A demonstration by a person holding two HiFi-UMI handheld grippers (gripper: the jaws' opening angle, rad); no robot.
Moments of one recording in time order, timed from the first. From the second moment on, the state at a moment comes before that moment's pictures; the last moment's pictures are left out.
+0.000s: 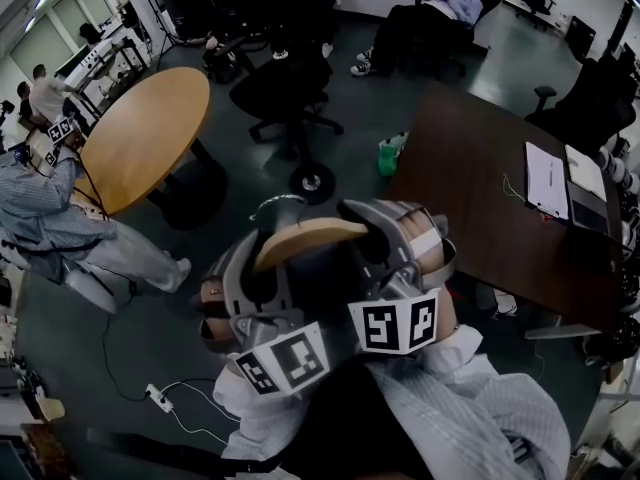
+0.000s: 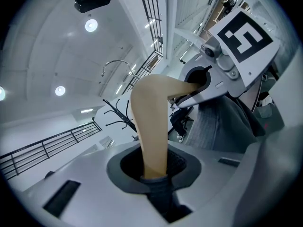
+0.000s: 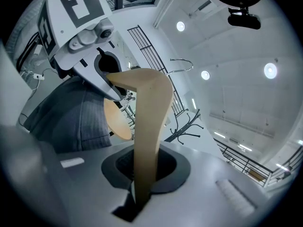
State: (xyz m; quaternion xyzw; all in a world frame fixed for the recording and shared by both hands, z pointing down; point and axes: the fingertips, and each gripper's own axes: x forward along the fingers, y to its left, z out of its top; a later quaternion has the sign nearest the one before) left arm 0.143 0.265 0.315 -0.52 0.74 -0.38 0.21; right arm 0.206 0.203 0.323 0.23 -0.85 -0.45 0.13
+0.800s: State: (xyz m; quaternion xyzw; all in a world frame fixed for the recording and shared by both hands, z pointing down) left arm -0.115 0.117 0.298 -0.58 0.68 -0.36 0.27; right arm -0.044 0.068 0.313 0.30 -0.84 -0.42 0.15
